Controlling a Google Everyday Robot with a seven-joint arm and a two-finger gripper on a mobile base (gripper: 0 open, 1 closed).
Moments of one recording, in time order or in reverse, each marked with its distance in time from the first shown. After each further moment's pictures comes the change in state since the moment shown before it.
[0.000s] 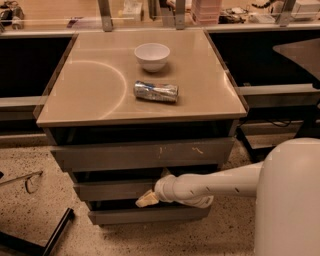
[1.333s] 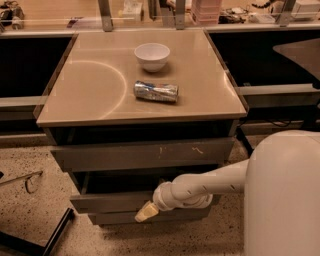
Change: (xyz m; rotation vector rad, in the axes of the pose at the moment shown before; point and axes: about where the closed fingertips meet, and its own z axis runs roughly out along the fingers) arm 0.024 0.047 -0.005 -0.164 0.120 -0.015
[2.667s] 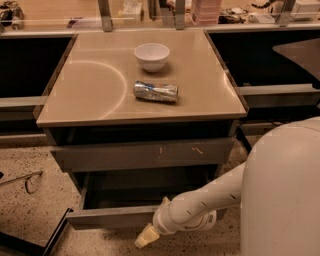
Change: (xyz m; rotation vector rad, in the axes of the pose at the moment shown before) arm 0.041 0.075 -0.035 -0.022 0.123 0.053
